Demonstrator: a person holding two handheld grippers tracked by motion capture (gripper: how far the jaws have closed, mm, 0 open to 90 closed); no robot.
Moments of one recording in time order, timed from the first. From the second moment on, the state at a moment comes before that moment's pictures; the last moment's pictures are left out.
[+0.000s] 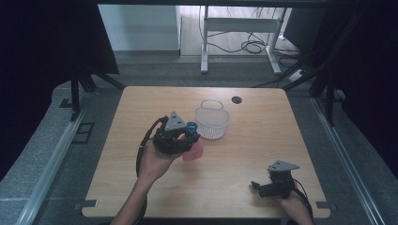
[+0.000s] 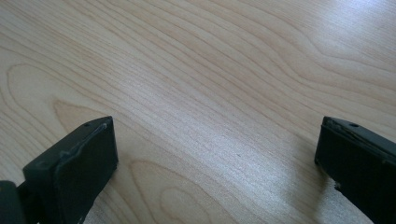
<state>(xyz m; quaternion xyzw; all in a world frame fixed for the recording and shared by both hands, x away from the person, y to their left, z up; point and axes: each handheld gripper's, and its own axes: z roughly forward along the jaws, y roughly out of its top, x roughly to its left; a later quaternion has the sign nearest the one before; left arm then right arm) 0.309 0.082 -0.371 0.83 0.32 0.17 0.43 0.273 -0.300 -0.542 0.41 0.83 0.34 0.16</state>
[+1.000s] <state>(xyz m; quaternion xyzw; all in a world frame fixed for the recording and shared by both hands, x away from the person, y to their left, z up) 0.358 0.049 -0.346 0.82 0.32 0.18 0.43 0.273 -0.300 -0.543 0.41 0.83 0.34 0.16</state>
